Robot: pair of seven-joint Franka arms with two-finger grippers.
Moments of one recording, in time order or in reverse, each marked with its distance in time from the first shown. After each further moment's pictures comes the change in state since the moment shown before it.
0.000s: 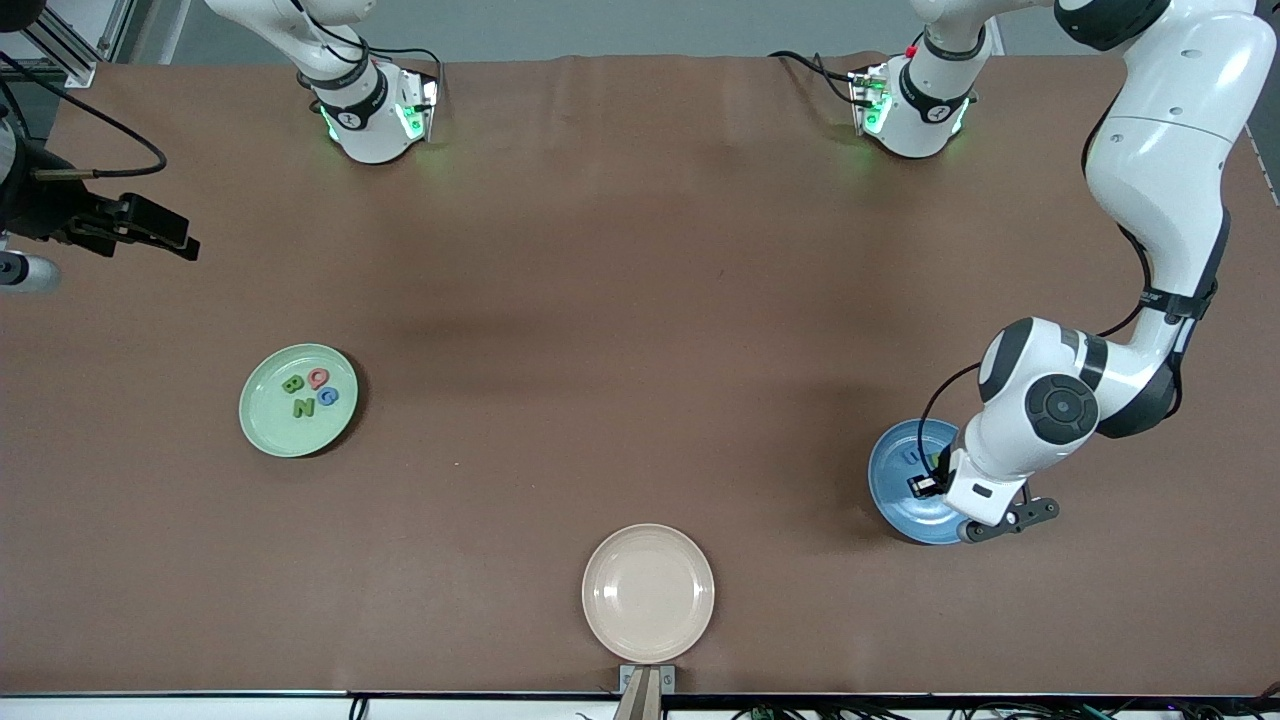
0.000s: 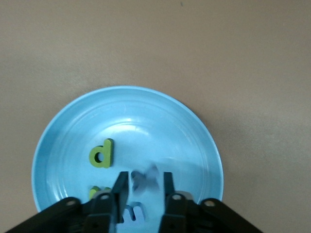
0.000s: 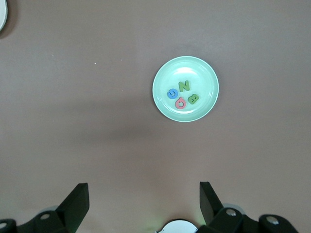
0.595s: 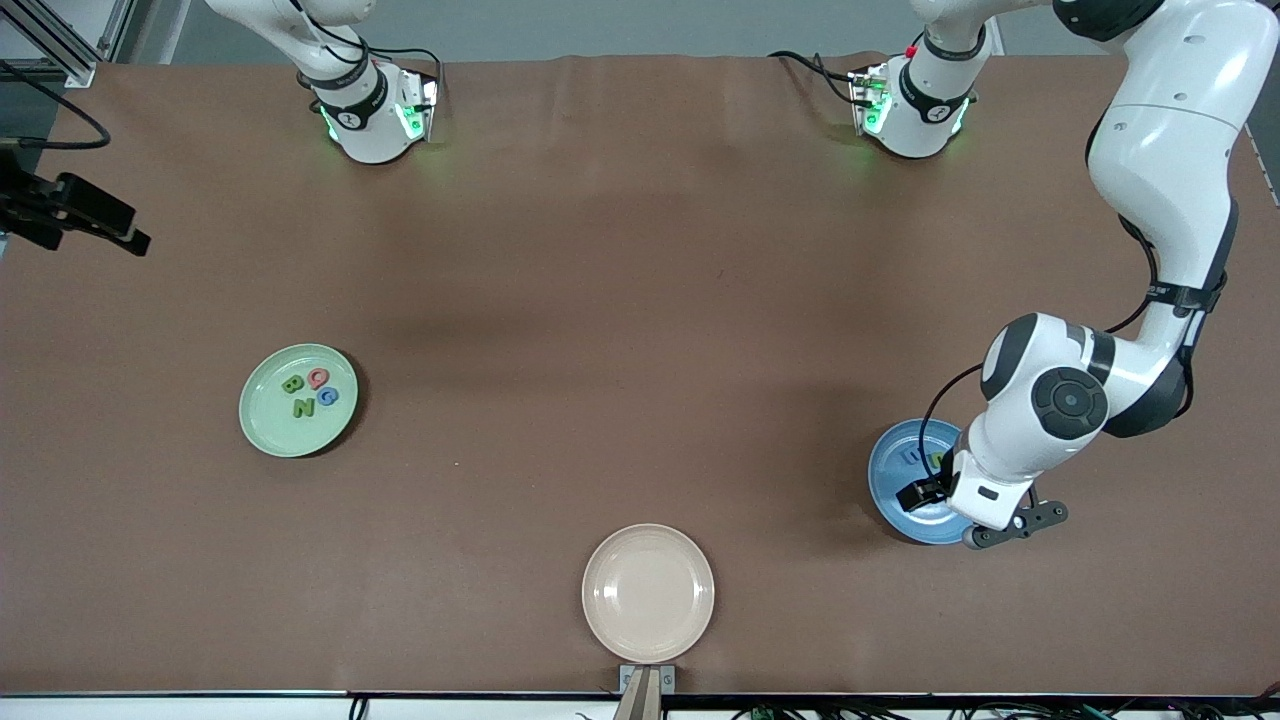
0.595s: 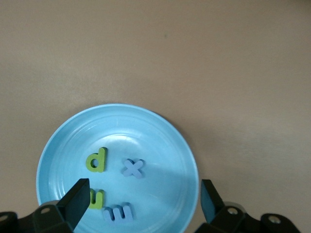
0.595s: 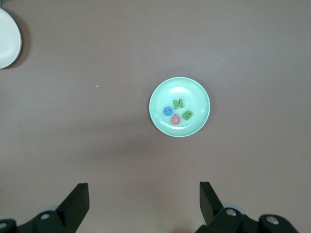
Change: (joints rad) left arm 0.002 -0.037 -0.035 0.044 0.000 -0.033 -0.011; right arm -0.027 -0.004 -0.017 0.081 0.000 0.009 -0.001
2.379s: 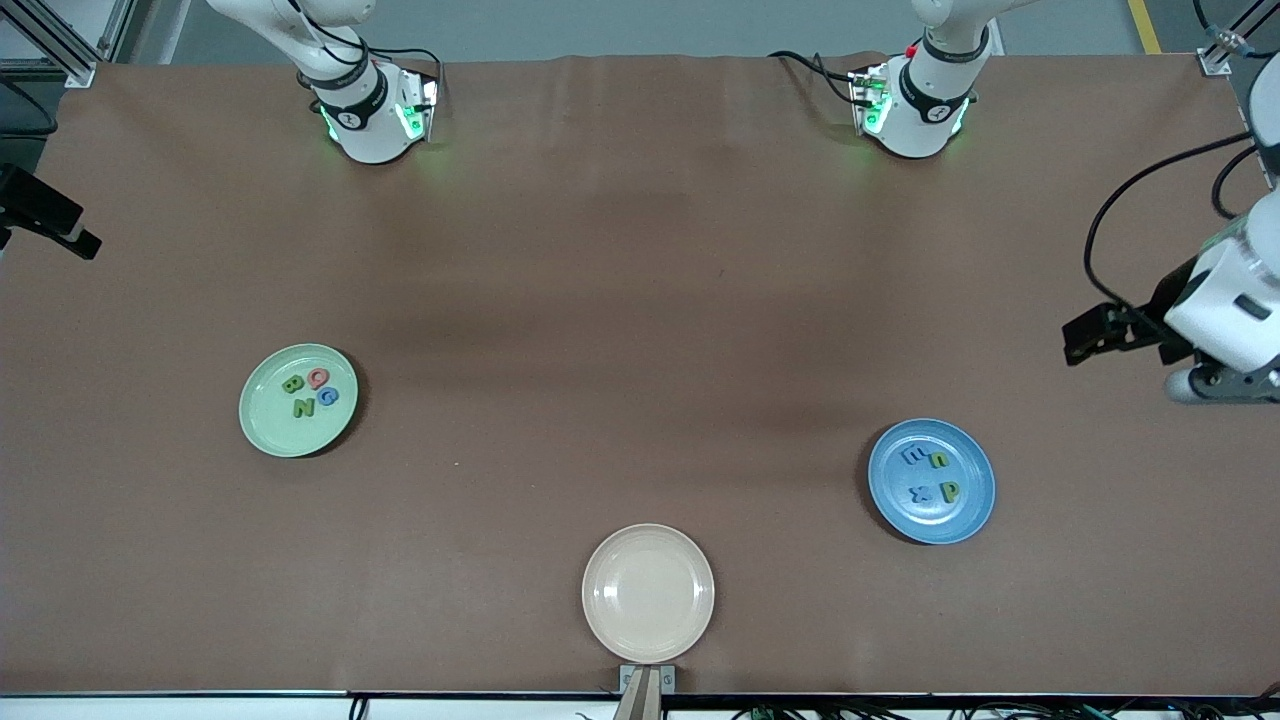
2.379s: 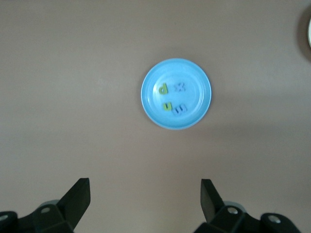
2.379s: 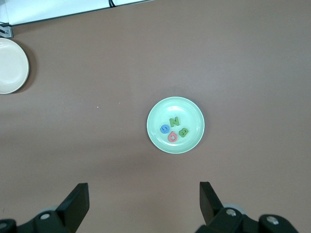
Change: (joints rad) left arm 0.017 -0.490 0.096 0.190 -0.355 -0.704 0.620; right arm -0.019 -0.001 -0.003 0.041 -0.002 0.045 0.000
